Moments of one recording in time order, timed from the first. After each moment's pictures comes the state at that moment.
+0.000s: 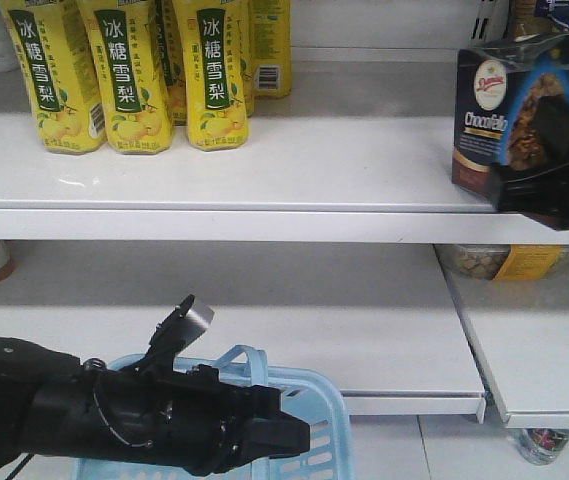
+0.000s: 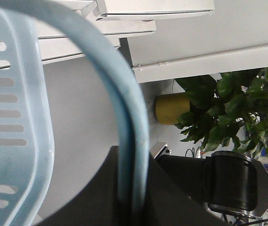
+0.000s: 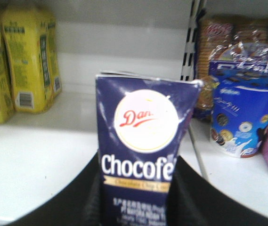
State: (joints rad) left arm -0.59 1.49 -0.65 -1.70 0.69 0.83; right arm 0.79 0.96 -0.85 1.69 -0.75 -1.76
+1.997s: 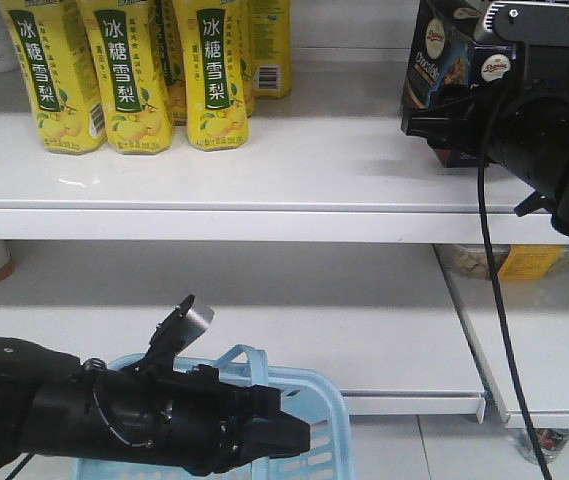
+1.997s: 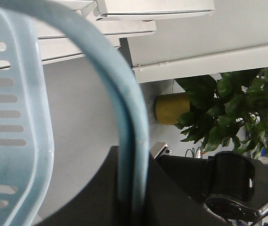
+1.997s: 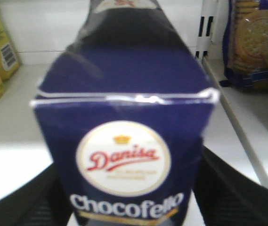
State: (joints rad) left arm -0.59 1.49 -0.65 -1.70 0.69 0.83; right arm 0.38 1.43 -1.11 1.77 -0.36 -1.65
